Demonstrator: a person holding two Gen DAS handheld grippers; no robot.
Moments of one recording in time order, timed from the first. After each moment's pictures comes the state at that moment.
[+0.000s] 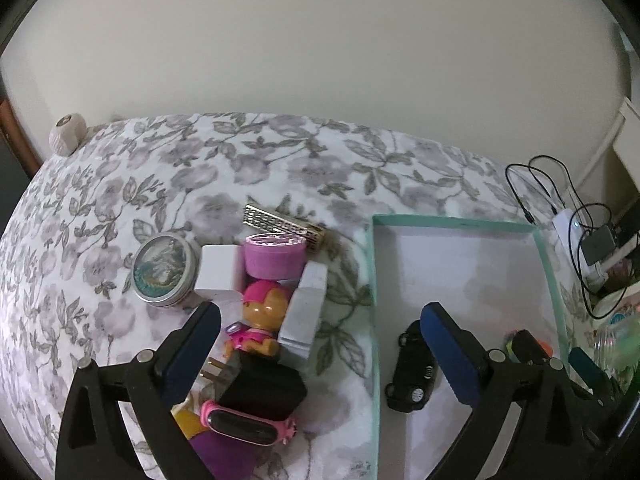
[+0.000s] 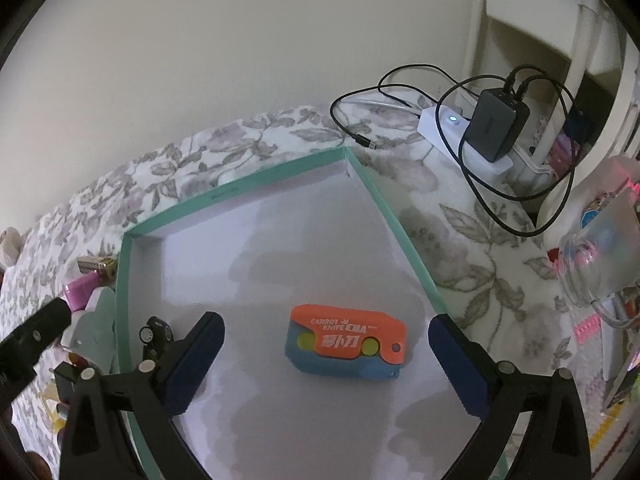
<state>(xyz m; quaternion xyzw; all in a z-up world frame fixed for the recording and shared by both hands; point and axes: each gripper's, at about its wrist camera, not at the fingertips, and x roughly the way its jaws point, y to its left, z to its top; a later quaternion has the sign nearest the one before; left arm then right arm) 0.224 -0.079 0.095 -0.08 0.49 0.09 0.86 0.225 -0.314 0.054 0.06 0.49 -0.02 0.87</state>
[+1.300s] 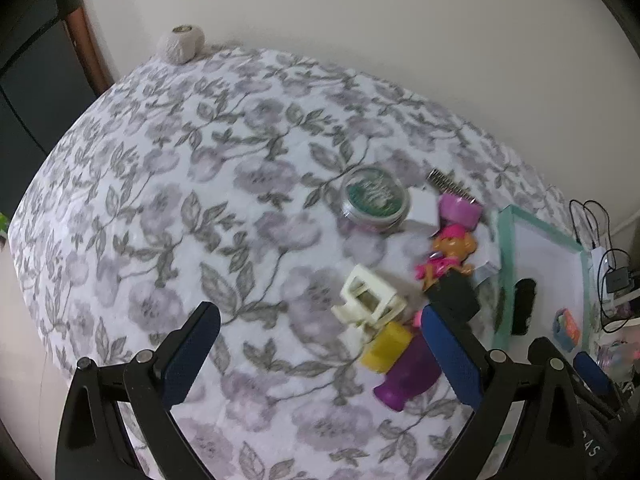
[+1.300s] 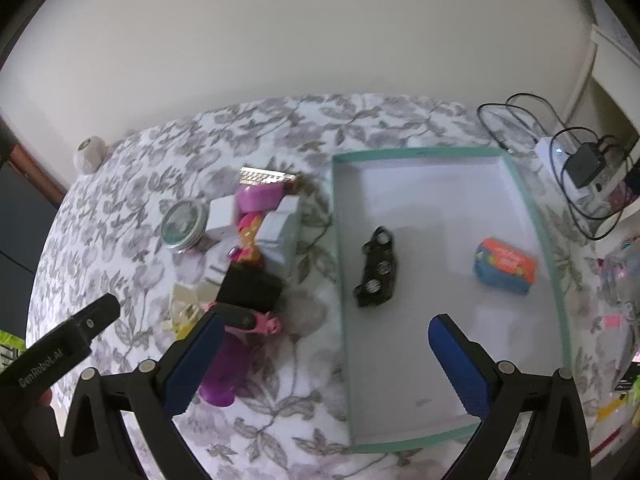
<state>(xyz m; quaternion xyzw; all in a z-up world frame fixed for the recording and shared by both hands) 0.109 0.059 0.116 -0.17 0.53 0.19 0.81 0.151 -0.177 0.113 0.01 0.53 0.13 0.84</state>
